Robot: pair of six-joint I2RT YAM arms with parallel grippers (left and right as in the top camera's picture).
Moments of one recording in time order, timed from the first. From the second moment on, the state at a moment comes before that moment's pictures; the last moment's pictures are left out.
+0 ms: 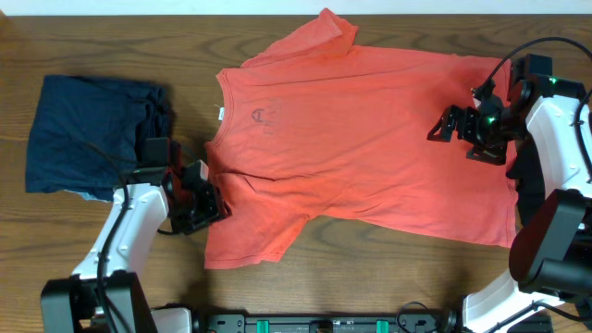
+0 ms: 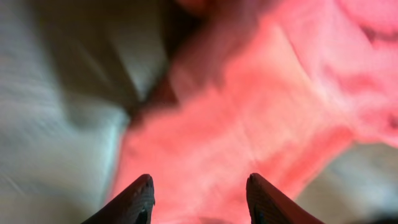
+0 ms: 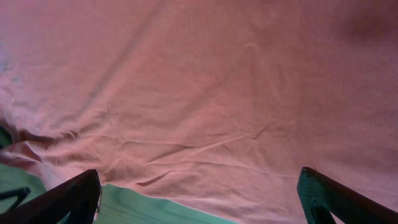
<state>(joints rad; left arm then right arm) 0.07 1.44 0.78 -0.89 0.41 -0.22 -0.21 1.83 1.46 -1.14 -0.40 0.10</state>
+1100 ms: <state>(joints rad) -0.26 1.43 0.62 -0.79 0.36 -0.40 -0.23 1.83 1.46 -1.15 -0.40 0.10</state>
